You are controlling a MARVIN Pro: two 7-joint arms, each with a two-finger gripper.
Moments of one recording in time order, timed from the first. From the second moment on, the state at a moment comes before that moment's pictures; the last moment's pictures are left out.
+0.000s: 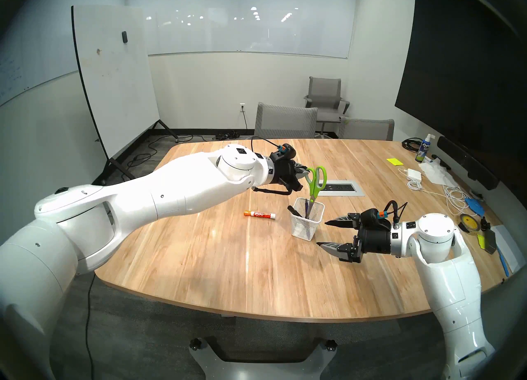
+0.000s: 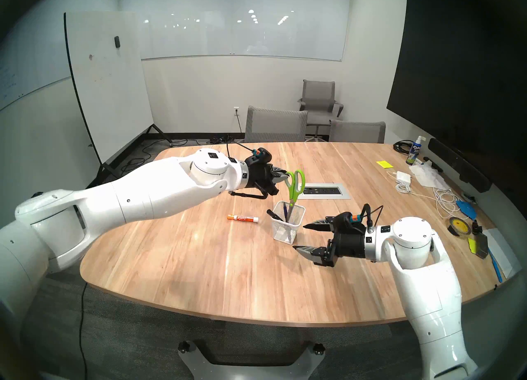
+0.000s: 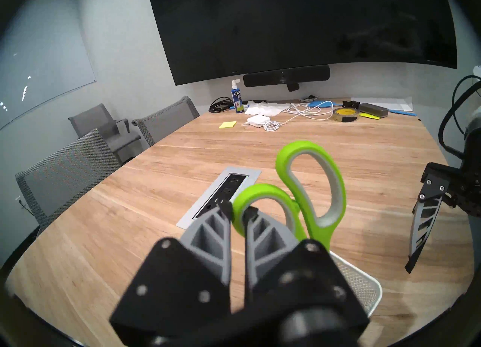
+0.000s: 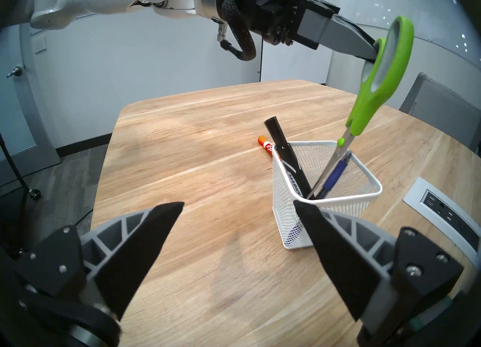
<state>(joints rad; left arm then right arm) 0.39 -1.13 -0.18 -1.24 -0.95 0.16 -0.25 -1.58 -1.06 1.69 -1.75 0.10 0.34 1.19</state>
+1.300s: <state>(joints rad) 0.42 -1.17 -0.15 -1.19 -0.96 0.14 -0.28 -1.58 -1.06 1.69 -1.75 0.10 0.34 1.19</state>
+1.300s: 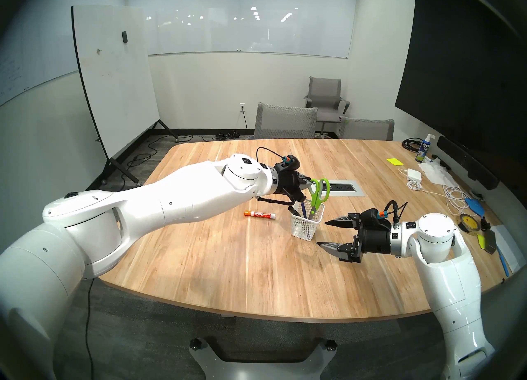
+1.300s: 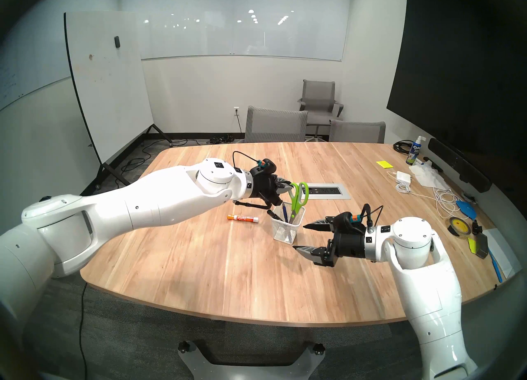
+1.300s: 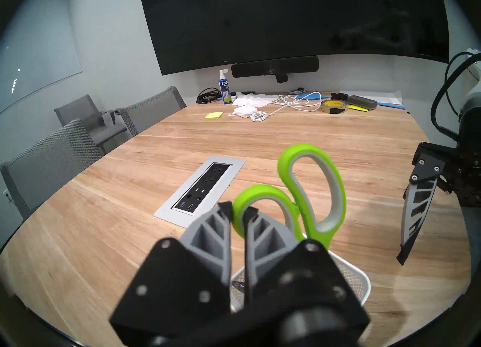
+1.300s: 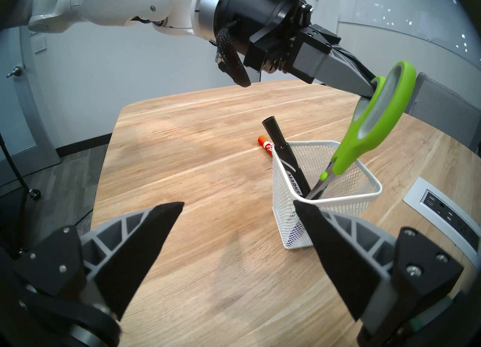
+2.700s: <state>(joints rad) 0.44 -1.17 -0.15 -1.20 -0.99 0.14 -0.32 -1.58 -1.07 1.69 -1.75 0.10 0.34 1.19</state>
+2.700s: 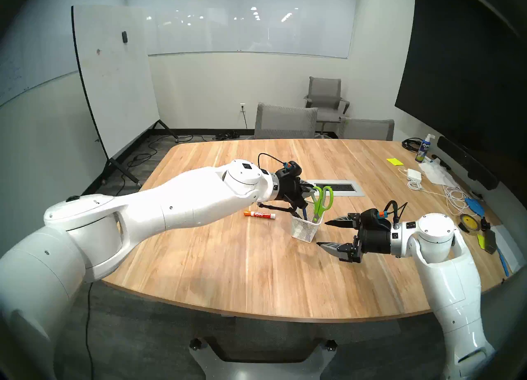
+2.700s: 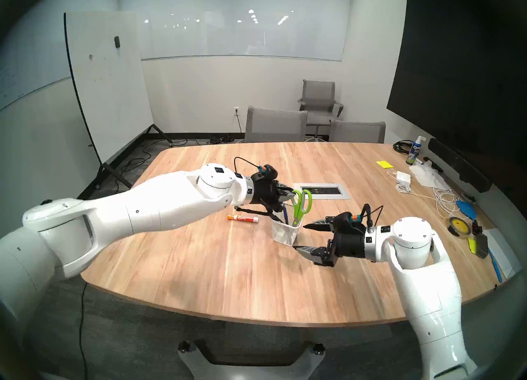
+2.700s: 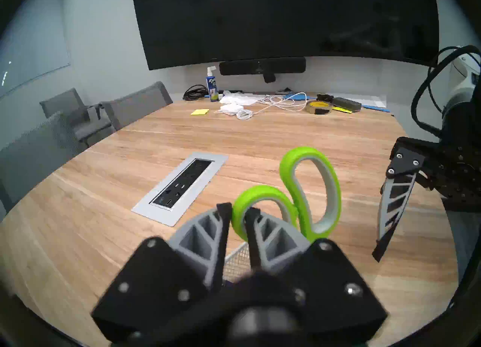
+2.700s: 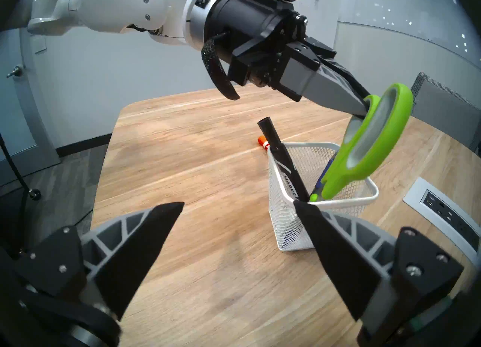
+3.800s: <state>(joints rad) 0.44 -1.20 -0.15 -1.09 -1.02 0.11 -0.41 -1.58 -1.07 1.69 -1.75 0.10 0.34 1.19</state>
